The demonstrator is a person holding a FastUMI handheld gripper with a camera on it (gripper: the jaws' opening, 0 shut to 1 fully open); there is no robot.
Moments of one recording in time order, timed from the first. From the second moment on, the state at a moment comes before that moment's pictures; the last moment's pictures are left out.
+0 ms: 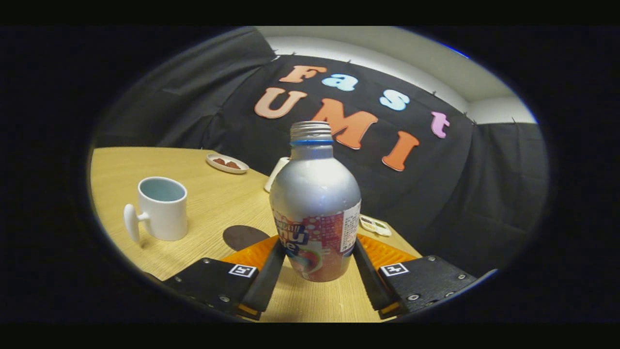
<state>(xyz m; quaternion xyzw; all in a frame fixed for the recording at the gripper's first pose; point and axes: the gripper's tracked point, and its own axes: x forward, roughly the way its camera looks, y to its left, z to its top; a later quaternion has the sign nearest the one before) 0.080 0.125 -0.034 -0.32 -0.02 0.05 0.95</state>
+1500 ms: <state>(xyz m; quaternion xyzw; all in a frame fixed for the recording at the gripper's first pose) 0.083 0.189 0.012 -0.74 -0.17 0.01 0.65</state>
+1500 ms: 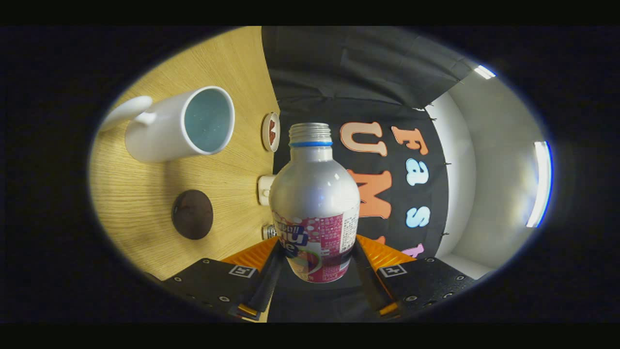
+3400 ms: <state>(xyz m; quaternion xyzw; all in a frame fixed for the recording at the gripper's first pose) 0.084 0.200 0.037 -0.82 -0.17 0.02 0.55</state>
